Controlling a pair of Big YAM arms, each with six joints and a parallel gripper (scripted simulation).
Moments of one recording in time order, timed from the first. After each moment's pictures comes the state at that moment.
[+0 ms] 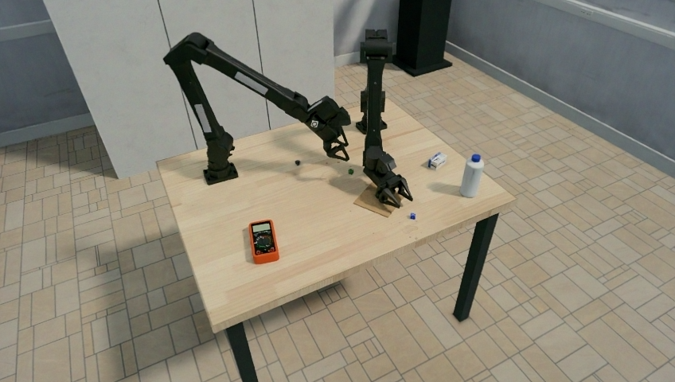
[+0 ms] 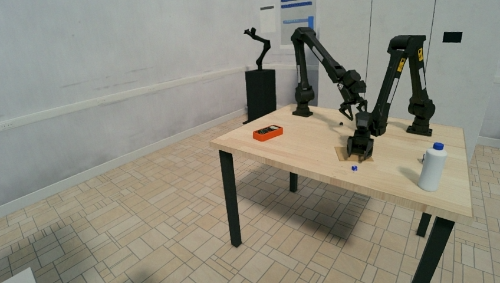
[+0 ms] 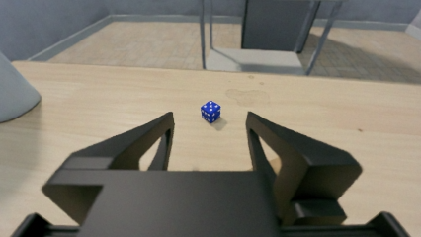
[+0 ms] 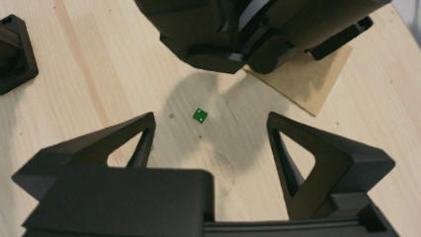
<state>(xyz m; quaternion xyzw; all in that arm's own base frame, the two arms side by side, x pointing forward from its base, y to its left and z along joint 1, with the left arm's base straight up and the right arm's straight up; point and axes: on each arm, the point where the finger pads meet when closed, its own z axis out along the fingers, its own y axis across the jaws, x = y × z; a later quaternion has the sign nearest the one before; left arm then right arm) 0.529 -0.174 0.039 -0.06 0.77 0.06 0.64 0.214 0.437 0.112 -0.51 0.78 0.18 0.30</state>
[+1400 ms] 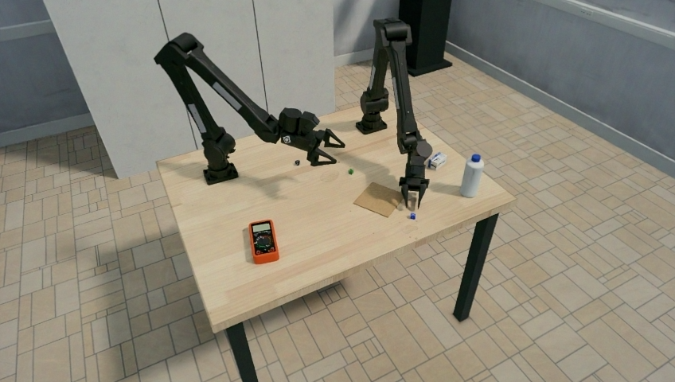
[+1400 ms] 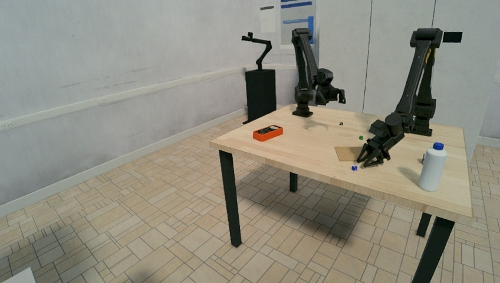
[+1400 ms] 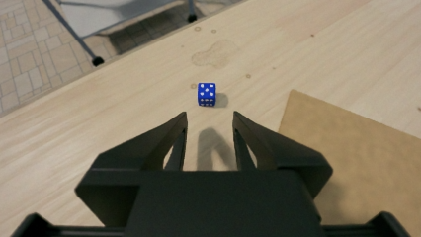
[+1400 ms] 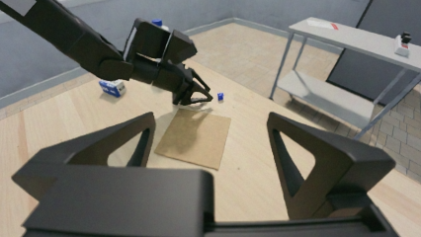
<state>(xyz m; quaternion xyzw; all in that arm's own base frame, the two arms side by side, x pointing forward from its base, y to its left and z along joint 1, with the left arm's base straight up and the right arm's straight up) 0.543 -0.149 0.023 0.25 0.83 -0.15 0.47 0.323 0.356 0.198 -0.31 0.70 0.26 0.58</state>
